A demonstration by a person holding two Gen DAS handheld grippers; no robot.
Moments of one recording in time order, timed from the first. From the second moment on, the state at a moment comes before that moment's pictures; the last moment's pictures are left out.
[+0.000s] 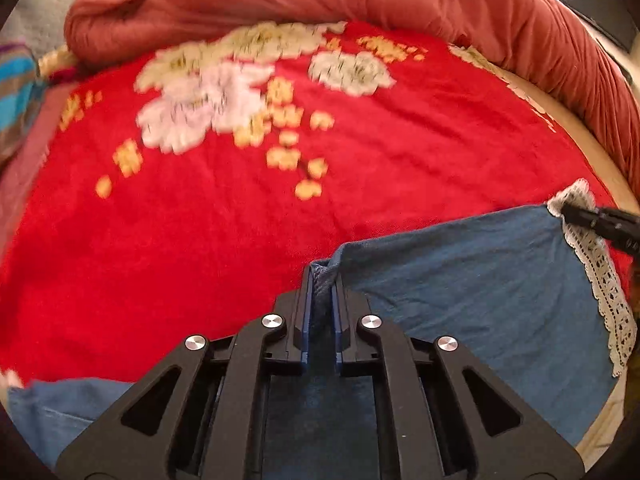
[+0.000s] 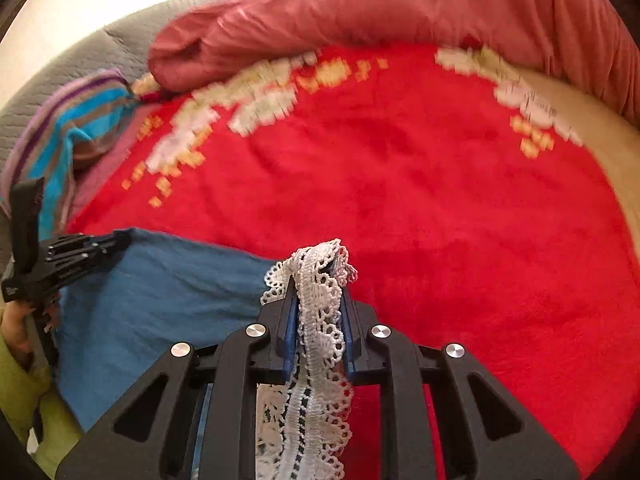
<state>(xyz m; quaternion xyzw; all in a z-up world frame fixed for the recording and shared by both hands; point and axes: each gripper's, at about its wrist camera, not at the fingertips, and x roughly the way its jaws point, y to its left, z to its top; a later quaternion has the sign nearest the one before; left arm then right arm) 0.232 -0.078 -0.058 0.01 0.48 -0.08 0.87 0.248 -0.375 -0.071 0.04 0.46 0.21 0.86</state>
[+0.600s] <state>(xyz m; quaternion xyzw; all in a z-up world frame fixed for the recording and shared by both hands) 0.119 -0.003 -0.003 -0.03 0.41 -0.02 0.91 0.135 -0.425 -0.030 0.09 0.43 0.19 0.88</state>
